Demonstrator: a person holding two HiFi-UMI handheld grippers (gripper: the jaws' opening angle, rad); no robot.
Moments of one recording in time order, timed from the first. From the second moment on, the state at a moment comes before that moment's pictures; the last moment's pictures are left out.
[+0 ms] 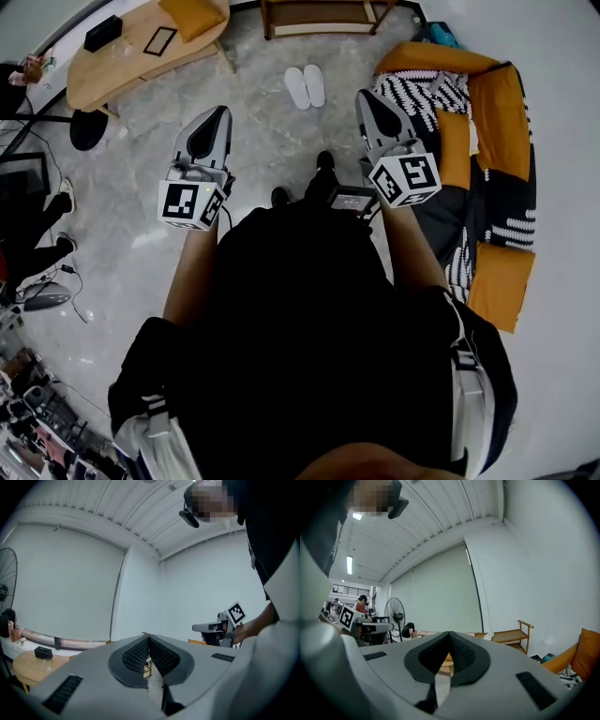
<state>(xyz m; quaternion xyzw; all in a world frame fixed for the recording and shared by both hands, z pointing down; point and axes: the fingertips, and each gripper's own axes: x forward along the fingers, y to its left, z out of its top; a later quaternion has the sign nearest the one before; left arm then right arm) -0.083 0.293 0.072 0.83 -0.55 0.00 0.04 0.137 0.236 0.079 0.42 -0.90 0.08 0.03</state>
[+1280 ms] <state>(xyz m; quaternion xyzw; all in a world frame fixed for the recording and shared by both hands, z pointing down) -0.102 0.292 0.078 0.84 -0.54 -0.01 0.05 0.120 0.265 0.087 0.41 -0.91 0.07 0.05</state>
